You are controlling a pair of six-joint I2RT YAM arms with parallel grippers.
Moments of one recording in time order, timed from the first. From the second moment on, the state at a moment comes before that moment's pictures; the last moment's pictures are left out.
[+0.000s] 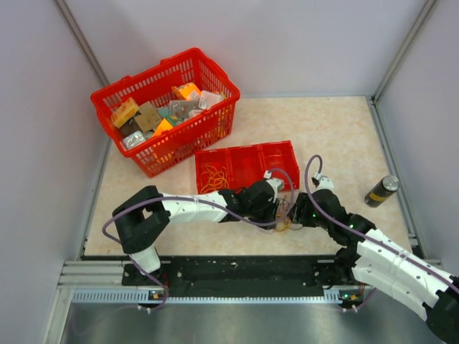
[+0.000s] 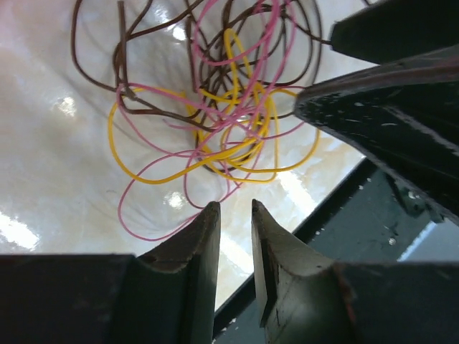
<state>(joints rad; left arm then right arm) -1.09 1.71 1.03 -0.15 0.12 -0.61 0.67 0.71 0.37 -0.40 0.15 0.70</state>
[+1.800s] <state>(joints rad) -1.19 1.44 0.98 -0.26 -0.17 -0.68 0.68 0.83 0.23 -0.09 0.14 0.77</state>
